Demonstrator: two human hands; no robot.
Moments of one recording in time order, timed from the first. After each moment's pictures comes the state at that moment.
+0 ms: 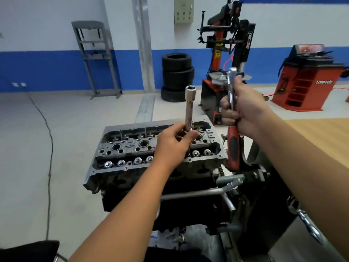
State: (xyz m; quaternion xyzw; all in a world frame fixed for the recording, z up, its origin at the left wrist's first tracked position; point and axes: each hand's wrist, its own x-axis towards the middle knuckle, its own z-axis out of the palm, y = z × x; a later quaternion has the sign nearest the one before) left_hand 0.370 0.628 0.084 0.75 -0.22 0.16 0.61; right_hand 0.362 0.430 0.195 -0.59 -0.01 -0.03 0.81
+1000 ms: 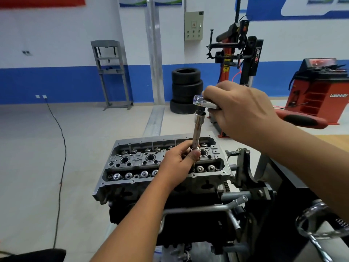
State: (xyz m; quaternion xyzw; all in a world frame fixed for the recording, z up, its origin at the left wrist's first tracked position) left_hand 0.364 0.632 0.079 0.76 -0.21 0.07 0.61; right_hand 0.312 0.456 0.242 -0.88 -0.24 -0.40 0.00
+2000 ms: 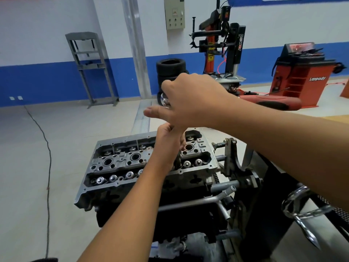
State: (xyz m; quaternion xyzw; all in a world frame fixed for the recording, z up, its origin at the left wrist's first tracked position) left_hand 0.370 0.600 0.132 0.63 -0.18 0.04 0.75; right_hand 0.341 0.501 0.258 -0.92 -0.24 -0.32 -0.05
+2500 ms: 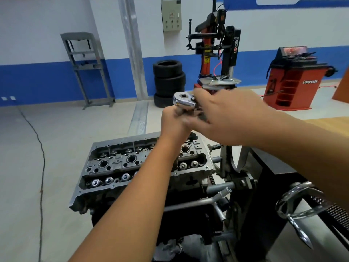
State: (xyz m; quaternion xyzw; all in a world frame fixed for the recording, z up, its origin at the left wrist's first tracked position) left_hand 0.373 0.571 0.178 0.66 -0.16 0.11 0.72; right_hand 0.299 0.441 0.247 -0.94 -0.14 -0.29 -0.12
